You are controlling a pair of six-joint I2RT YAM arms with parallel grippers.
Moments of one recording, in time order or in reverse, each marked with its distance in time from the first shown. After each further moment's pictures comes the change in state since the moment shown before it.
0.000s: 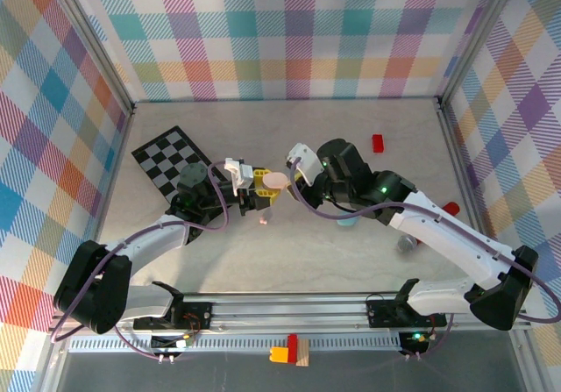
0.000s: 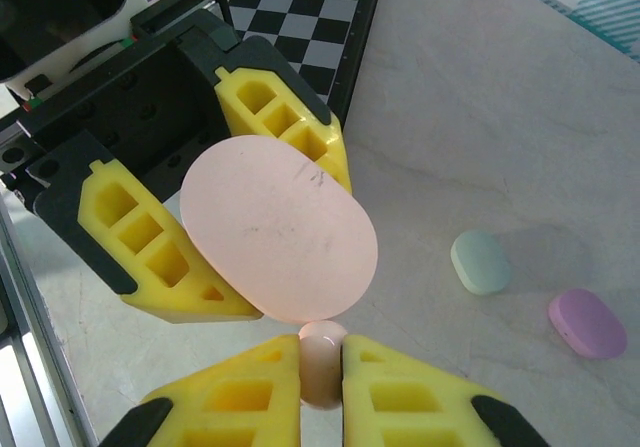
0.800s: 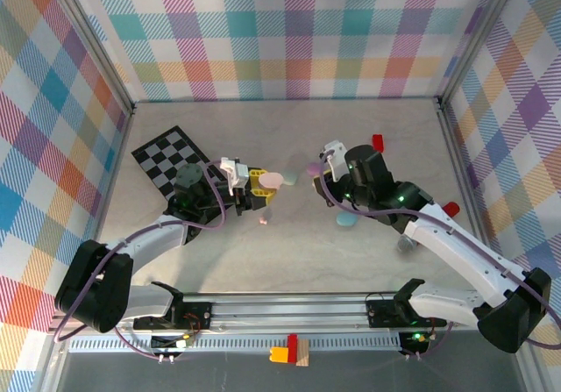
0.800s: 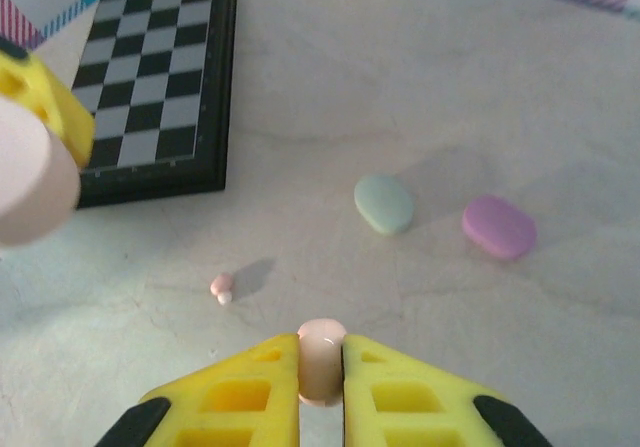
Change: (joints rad) left arm 0.051 0.007 -0.019 0.043 0.043 -0.039; right arm -0.170 -0.138 -0.236 0.104 0.034 0.173
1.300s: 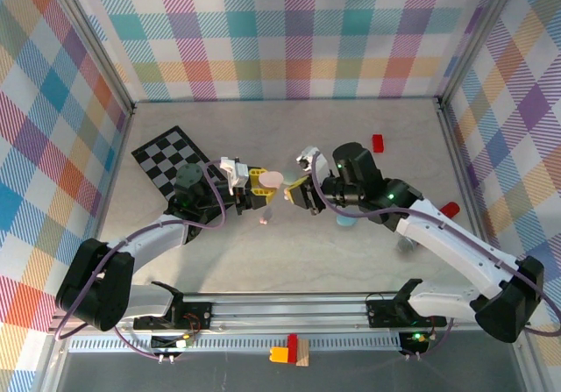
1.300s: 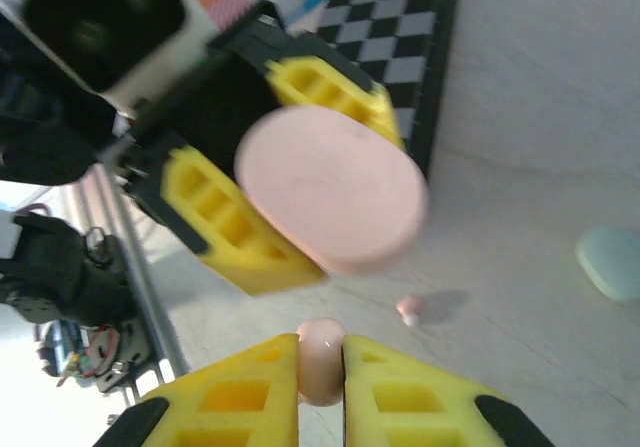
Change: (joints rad) left arm 0.000 0.009 0.000 0.021 -0.002 -0.005; right arm 0.080 0.076 0.079 0.083 -0.327 0.021
